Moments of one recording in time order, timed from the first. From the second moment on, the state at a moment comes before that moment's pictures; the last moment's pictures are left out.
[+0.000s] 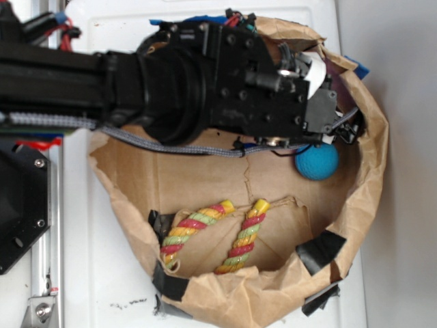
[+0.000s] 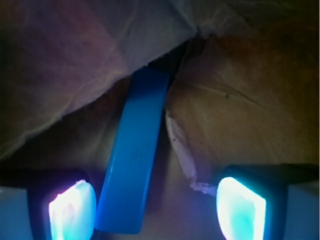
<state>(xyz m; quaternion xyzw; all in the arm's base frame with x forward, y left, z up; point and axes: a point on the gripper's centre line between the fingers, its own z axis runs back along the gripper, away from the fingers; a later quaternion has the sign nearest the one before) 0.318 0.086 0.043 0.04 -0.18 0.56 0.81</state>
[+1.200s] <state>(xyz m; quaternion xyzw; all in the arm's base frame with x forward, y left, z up) 0.324 0.079 0.032 0.04 -0.18 0.56 0.81</state>
